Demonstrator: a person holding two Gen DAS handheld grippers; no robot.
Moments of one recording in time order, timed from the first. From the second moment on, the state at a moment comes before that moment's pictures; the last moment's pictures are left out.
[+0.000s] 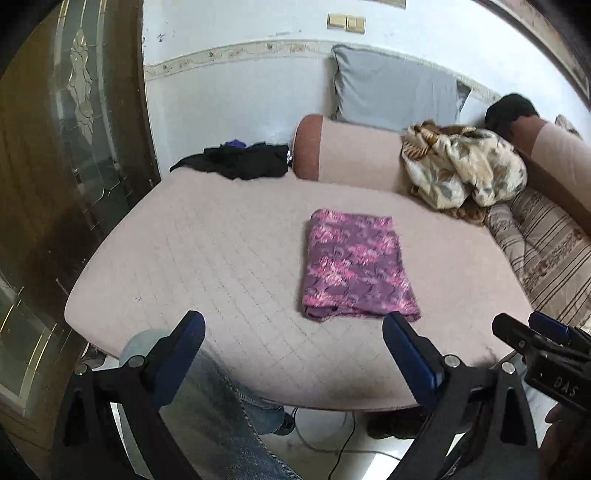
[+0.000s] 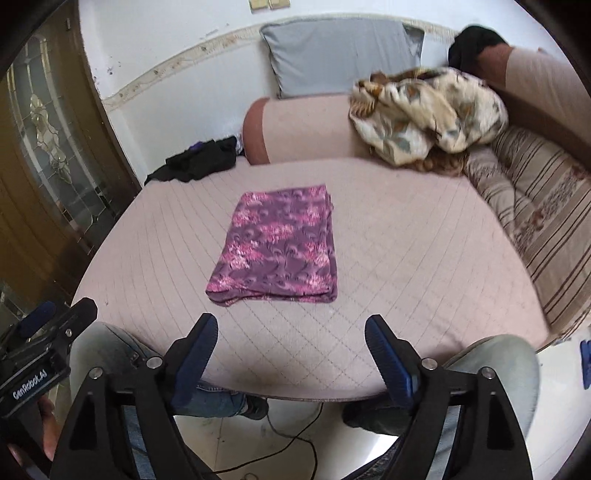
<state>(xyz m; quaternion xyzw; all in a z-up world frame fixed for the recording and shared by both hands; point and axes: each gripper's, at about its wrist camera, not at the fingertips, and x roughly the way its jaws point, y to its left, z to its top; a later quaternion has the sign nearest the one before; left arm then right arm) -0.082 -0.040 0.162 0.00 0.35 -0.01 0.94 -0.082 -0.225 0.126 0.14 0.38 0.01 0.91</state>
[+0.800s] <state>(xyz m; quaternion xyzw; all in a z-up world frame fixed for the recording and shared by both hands) -0.104 -0.050 0.180 0.03 0.34 0.00 0.94 -0.099 -0.218 0.163 0.12 0.35 0.00 0.93</state>
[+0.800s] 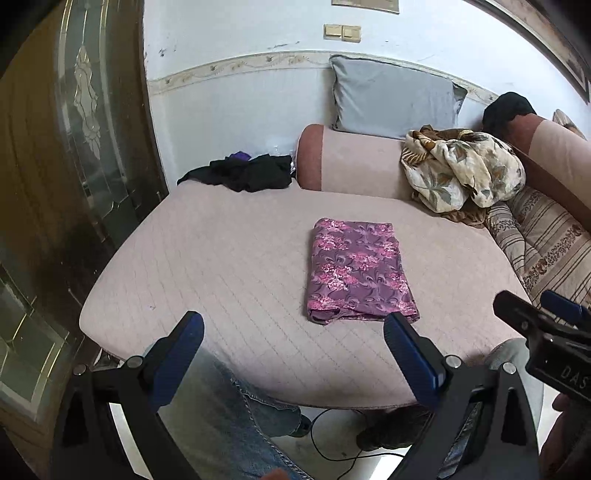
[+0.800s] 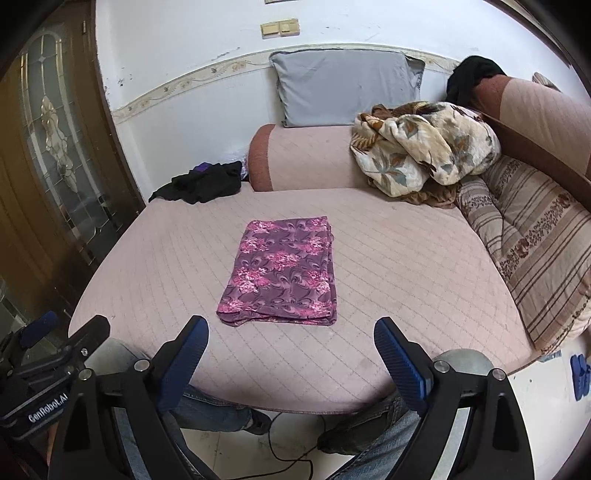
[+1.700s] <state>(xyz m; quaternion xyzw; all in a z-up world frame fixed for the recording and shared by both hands) -0.108 -0.057 0.179 0.03 0.35 -0.01 0.94 -0.099 -0.228 0.165 0.12 0.35 -0.01 0.93</state>
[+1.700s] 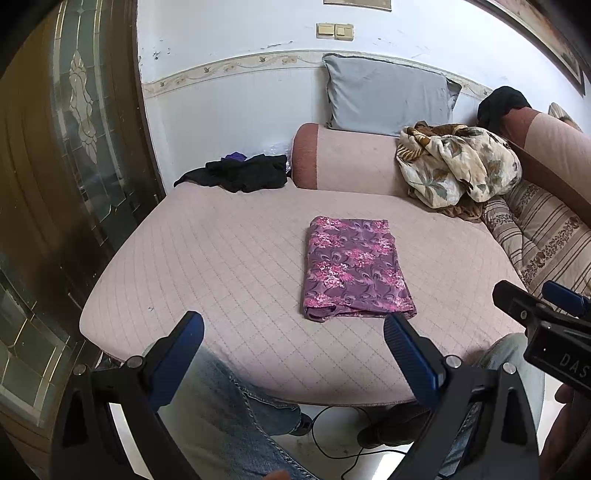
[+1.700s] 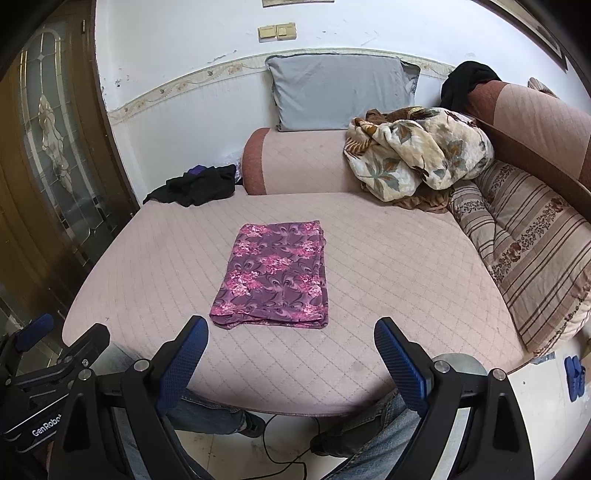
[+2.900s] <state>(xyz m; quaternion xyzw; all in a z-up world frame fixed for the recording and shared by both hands) -0.095 -0.057 0.163 0.05 0.38 0.01 0.93 -0.093 -0.241 0.155 0.12 0.35 -0.01 0.93</state>
